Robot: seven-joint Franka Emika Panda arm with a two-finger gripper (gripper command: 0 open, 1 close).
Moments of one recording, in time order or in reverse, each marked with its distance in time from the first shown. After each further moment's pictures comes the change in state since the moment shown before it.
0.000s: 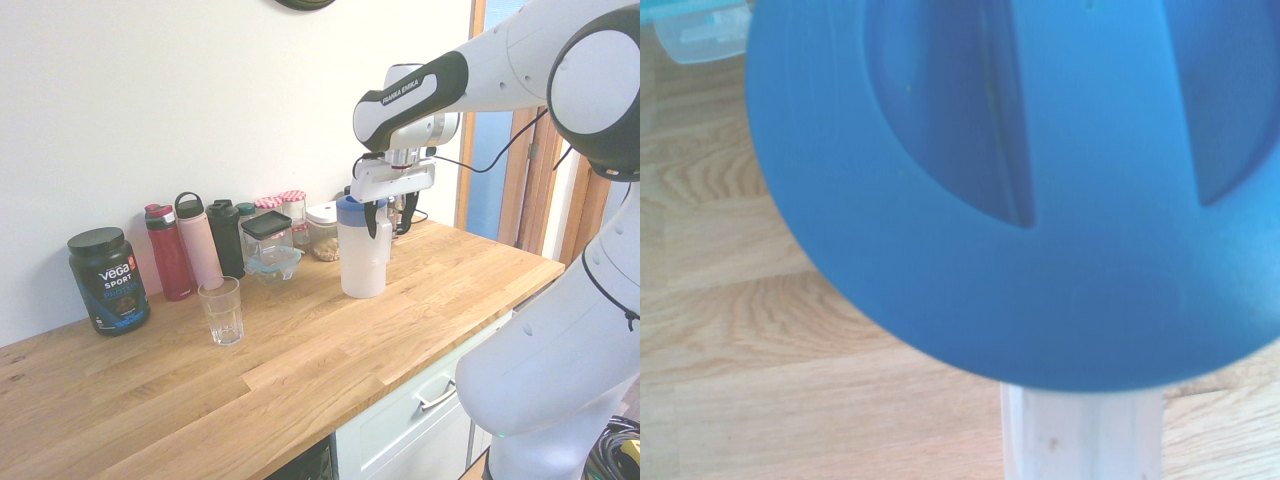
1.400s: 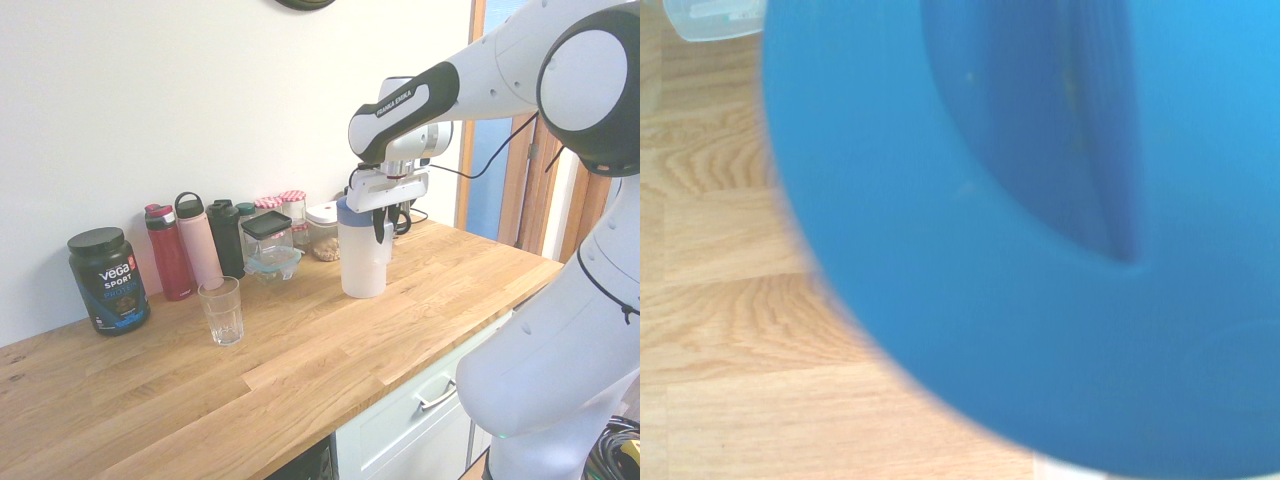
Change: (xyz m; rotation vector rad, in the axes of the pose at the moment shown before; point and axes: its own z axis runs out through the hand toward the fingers) arm -0.001 -0.008 0.021 0.005 0.001 -0.045
